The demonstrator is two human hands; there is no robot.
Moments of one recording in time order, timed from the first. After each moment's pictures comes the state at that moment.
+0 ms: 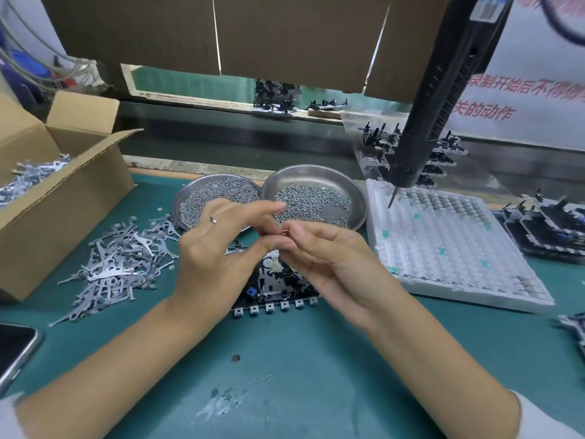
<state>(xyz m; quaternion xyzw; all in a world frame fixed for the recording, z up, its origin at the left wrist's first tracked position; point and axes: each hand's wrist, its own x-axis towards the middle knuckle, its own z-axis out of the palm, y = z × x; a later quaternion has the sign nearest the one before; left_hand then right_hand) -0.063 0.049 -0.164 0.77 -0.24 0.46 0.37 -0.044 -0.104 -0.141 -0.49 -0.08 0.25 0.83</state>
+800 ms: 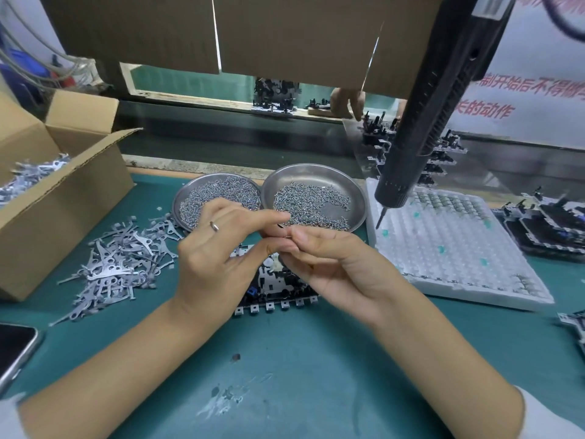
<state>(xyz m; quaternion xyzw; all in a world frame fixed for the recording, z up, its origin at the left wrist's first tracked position) -0.065 0.046 -0.163 0.76 -0.26 0.48 0.35 -0.042 -0.111 -0.135 -0.46 -0.07 0.32 0.82</state>
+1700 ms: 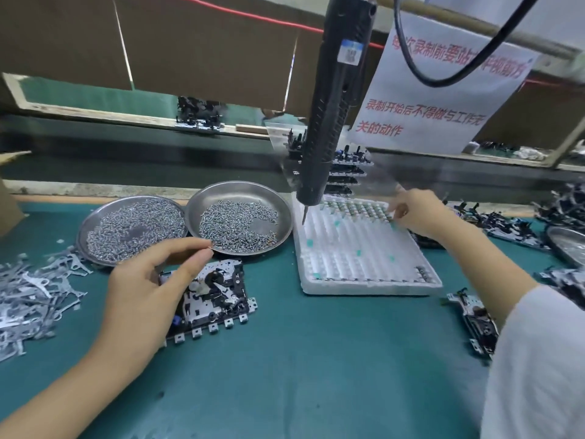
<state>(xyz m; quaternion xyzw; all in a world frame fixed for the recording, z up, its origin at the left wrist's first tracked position) -0.067 0.032 -0.171 0.74 -0.04 0.24 0.62 0.066 -0.322 -0.104 -1.00 0.03 -0.03 0.05</state>
